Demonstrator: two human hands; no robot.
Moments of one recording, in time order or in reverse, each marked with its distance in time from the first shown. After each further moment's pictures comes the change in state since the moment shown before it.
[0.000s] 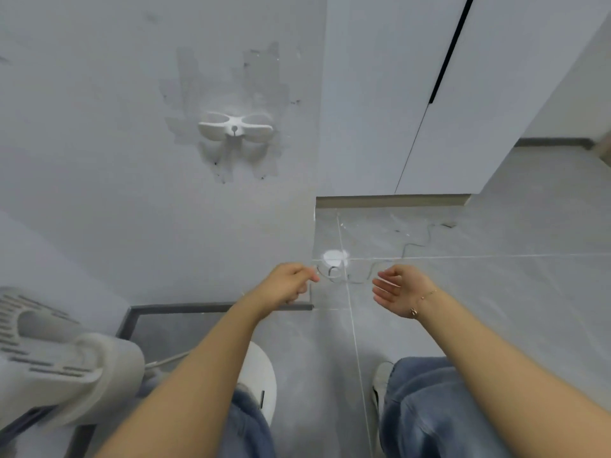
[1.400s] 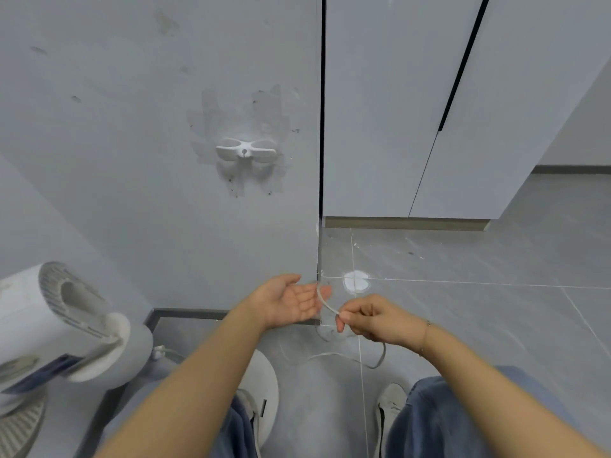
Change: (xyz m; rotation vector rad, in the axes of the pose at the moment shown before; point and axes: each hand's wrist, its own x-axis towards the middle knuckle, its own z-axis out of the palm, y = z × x) left_hand -0.028 0.019 0.016 -1.128 -0.137 -0.402; right_hand -0.057 0.023 -0.011 -1.102 -0.694 -0.603
